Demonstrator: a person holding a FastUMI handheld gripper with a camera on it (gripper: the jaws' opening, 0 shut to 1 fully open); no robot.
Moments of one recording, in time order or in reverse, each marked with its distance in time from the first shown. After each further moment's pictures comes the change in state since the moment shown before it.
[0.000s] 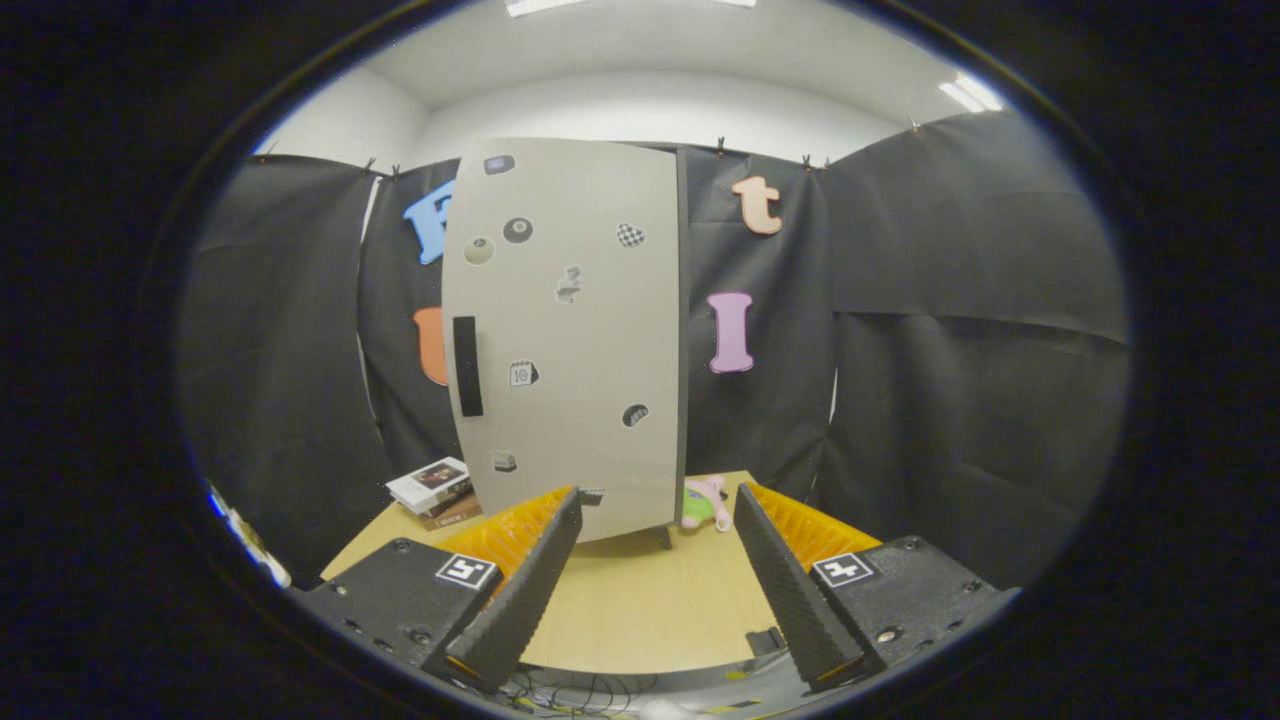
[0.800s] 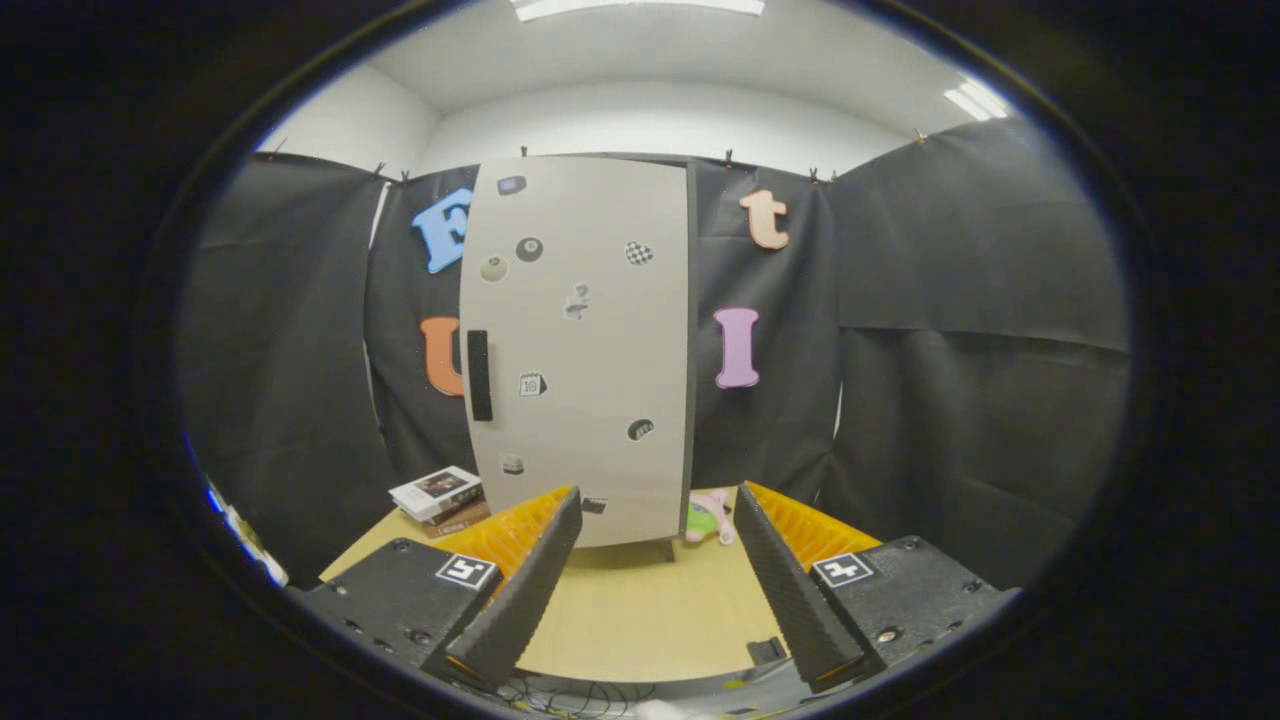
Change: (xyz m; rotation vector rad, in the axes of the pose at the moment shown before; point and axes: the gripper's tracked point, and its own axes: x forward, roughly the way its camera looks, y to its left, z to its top) arm 0.002 0.009 0.011 -0.016 -0.029 0.012
